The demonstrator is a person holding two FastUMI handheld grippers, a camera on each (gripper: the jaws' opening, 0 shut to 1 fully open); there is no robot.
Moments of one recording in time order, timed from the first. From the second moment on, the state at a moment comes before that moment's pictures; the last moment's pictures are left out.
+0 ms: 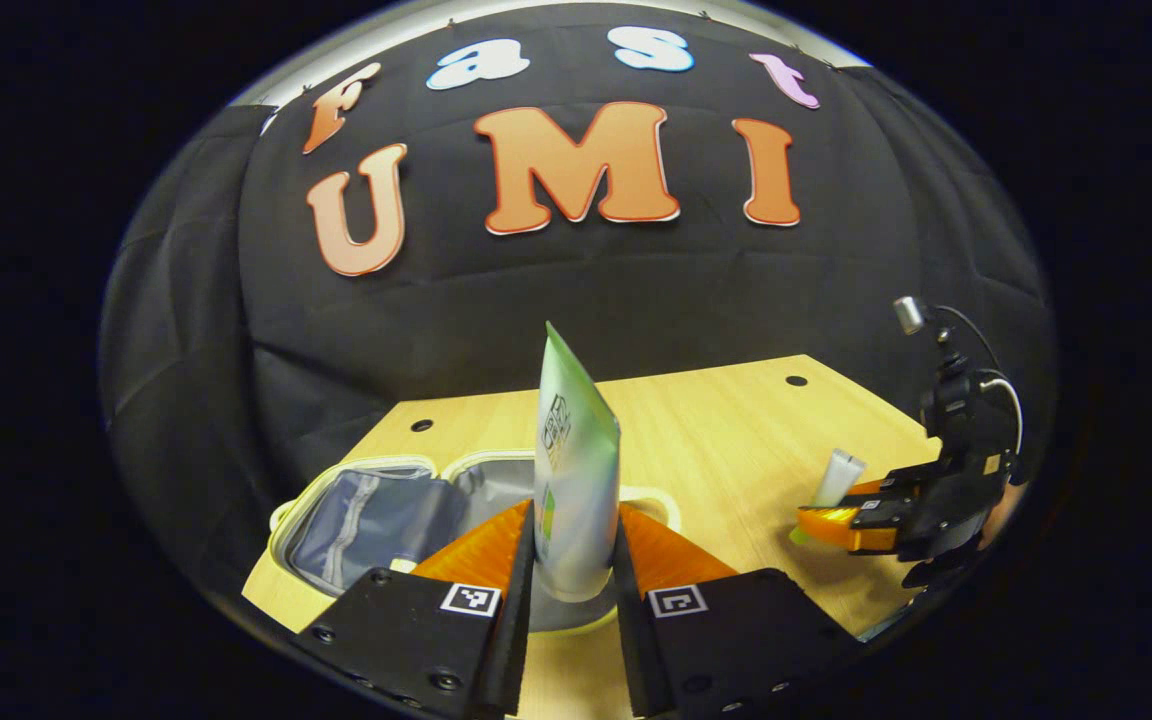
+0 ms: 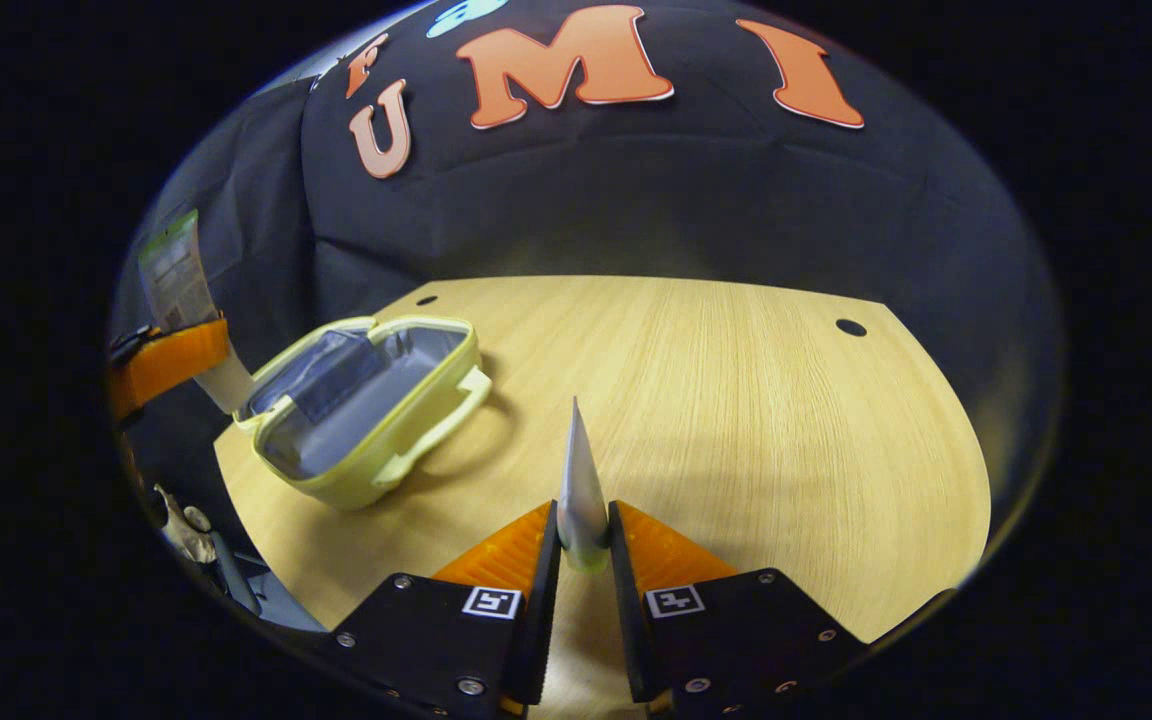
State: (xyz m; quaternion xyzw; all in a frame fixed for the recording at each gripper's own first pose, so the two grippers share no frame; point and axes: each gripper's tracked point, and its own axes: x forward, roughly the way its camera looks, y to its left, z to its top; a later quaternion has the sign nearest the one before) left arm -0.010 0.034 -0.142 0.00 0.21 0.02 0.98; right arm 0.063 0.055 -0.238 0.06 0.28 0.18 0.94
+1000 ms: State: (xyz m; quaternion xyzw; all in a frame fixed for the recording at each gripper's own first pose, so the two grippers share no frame) left arm 0.021 0.137 -0.290 -0.09 0.40 -0.06 0.91; right arm 0.061 0.185 -0.153 0.06 0.25 0.18 0.95
